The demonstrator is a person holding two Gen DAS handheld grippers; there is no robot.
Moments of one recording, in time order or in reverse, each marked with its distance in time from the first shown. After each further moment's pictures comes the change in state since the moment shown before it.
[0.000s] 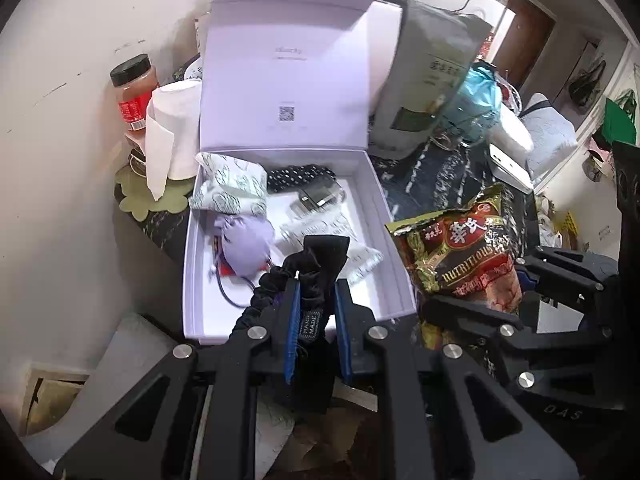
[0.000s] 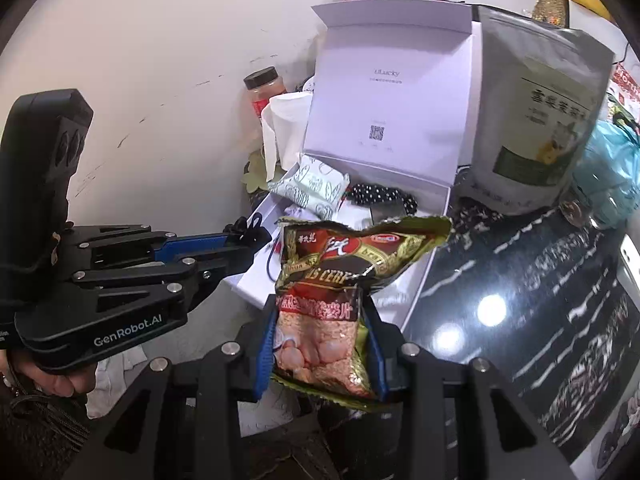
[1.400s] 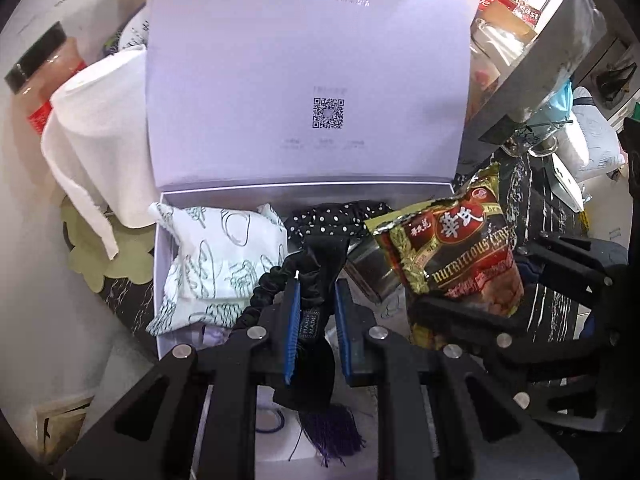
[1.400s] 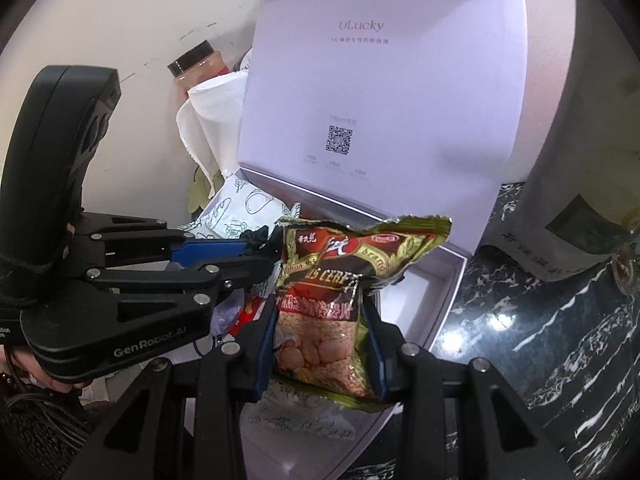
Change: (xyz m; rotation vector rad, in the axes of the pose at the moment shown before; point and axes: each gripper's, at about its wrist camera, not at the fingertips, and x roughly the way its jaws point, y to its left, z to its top) left arm 0.170 0.043 0.111 -0.027 0.183 0.006; right arm 0.129 -0.071 0.080 -0.024 0.125 0.050
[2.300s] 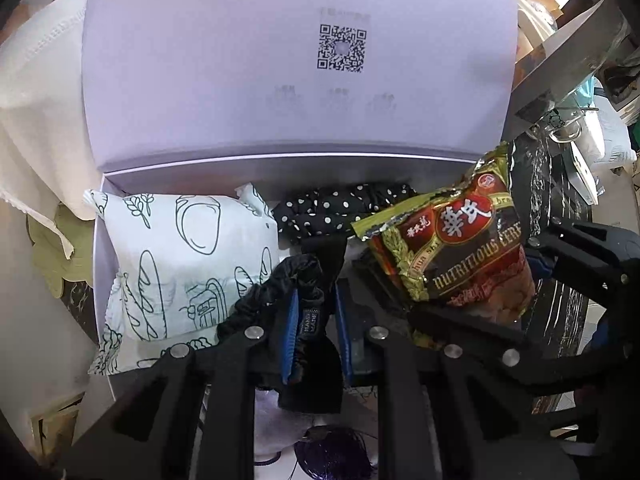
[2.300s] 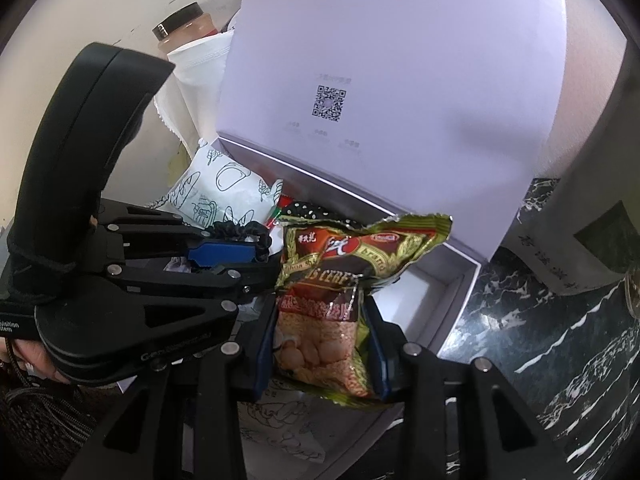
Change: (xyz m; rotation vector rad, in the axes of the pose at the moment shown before) left arm 0.061 -0.020 0.019 -0.016 0.096 -0.018; right arm 0.028 -0.006 -0.002 -0.056 0.070 -0.016
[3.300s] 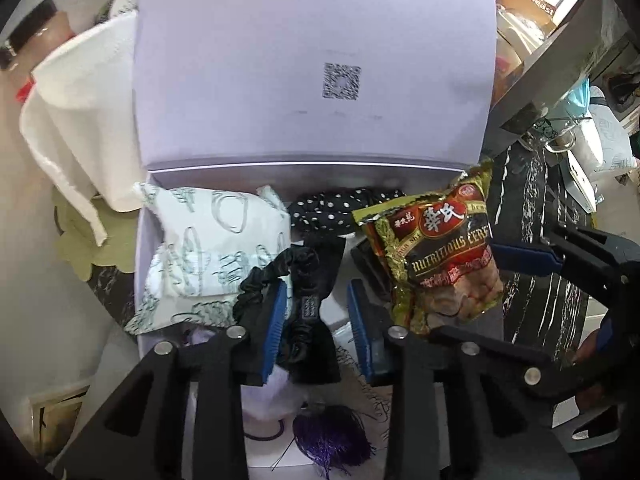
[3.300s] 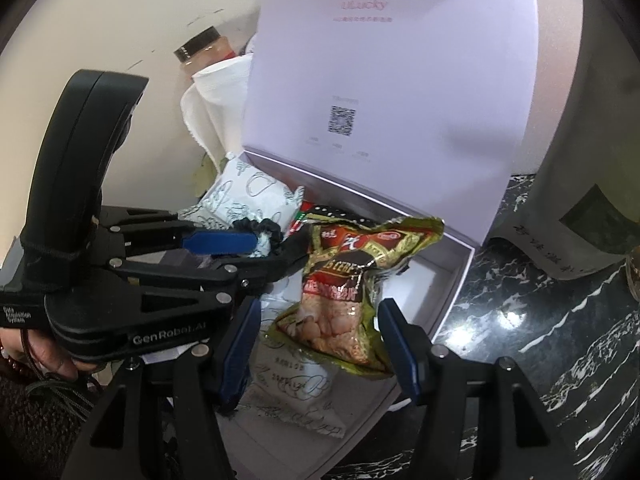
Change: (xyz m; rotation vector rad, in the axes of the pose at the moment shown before) left arm -0.039 -0.052 0.006 -0.024 -0.058 0.044; right arm -0.034 0.018 -0.027 0.033 -0.047 0.076
